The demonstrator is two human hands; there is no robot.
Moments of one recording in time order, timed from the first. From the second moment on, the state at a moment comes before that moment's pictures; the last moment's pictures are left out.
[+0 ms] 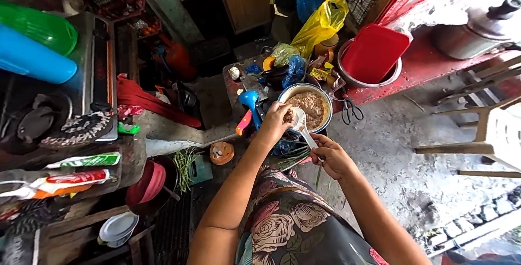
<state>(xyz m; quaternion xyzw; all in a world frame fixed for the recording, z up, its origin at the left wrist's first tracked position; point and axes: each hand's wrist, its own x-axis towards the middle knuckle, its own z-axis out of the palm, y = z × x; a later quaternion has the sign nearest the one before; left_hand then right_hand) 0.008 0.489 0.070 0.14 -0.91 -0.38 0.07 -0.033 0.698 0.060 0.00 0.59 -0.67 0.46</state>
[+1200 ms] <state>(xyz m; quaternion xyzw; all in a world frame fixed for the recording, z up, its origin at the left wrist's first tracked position) 0.573 0.343 0.112 0.60 -0.71 -0.30 0.22 0.363 0.378 0.088 -0.38 0.48 -0.30 0.73</state>
